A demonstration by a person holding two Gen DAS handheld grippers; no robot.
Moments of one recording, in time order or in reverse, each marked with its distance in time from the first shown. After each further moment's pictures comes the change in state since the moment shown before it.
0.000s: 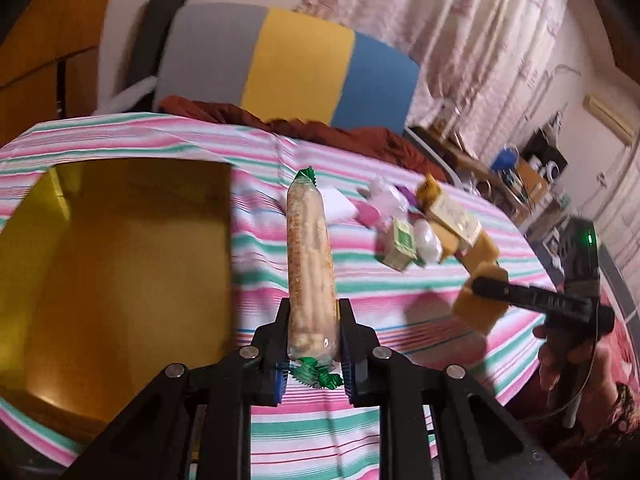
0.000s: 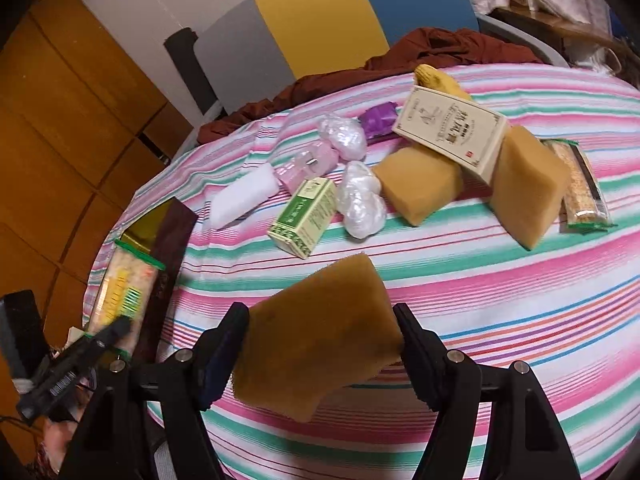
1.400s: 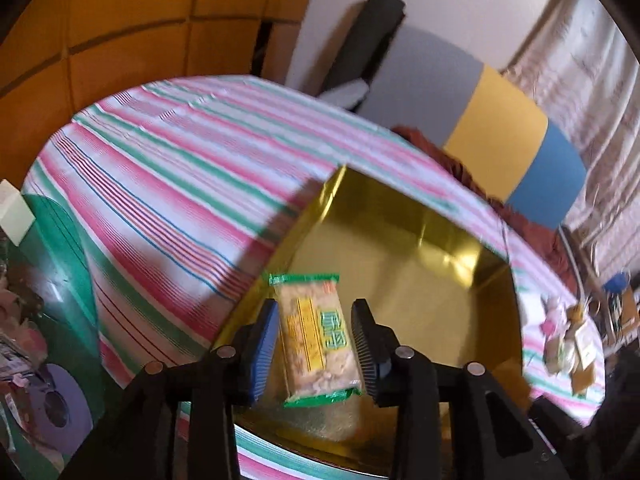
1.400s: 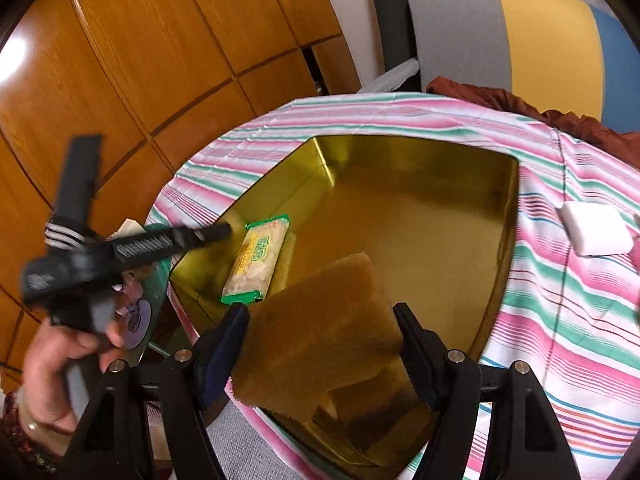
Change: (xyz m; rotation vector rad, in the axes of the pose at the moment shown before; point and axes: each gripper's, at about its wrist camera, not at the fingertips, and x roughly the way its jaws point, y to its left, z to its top) left arm -0.086 0.202 0.004 -0.424 -0.084 0.413; right arm 0.126 0.305 -0.059 -0.473 0.097 0.253
